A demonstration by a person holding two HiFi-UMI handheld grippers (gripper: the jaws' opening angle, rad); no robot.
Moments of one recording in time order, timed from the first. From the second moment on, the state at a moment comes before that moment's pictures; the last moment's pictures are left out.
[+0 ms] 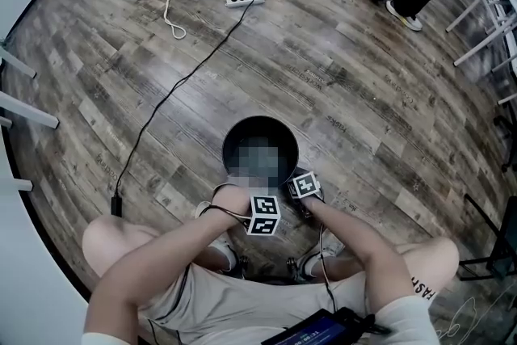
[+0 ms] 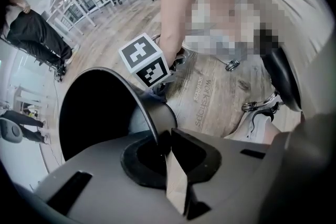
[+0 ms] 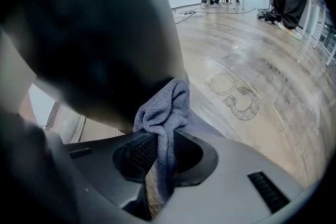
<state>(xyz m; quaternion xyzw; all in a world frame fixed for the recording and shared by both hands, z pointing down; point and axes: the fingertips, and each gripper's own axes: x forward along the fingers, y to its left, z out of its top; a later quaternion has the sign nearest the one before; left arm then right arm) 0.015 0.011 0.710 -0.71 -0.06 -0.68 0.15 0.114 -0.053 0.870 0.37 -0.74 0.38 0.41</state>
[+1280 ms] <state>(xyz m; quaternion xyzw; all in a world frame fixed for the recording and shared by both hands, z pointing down) -0.009 0.010 0.693 -0.76 -0.10 -0.60 0.23 0.095 -0.031 0.694 0.39 -0.79 0.32 0.34</state>
